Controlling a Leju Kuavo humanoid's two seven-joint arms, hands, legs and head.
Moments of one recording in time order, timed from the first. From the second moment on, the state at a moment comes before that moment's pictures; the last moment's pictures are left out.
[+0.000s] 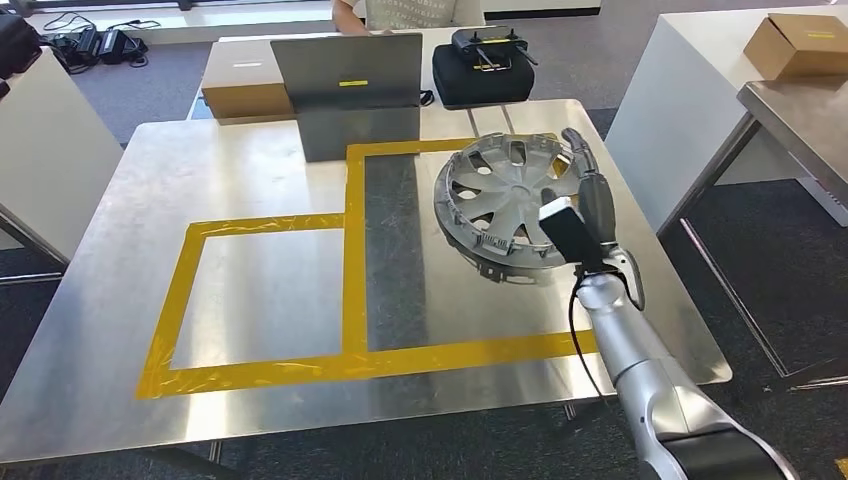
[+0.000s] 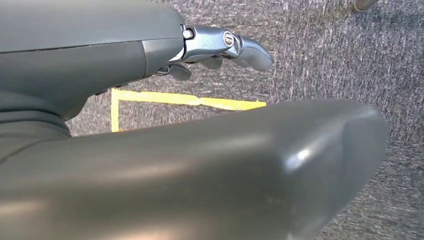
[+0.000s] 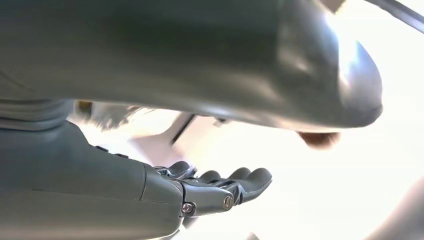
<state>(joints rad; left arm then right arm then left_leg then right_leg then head) -0.04 -0.03 1.02 -0.21 -0.74 -0.09 -0.37 -0.62 -0.04 0.16 -0.86 0.39 -0.42 -0.66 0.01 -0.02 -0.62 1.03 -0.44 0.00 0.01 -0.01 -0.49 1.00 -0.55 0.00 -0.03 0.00</state>
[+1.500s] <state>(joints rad) -0.05 -0.05 1.10 -0.21 -0.77 -0.08 -0.36 0.05 -0.02 0.01 -2.04 0.03 0.11 -0.70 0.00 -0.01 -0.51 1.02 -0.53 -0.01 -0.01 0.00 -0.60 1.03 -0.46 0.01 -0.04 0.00</state>
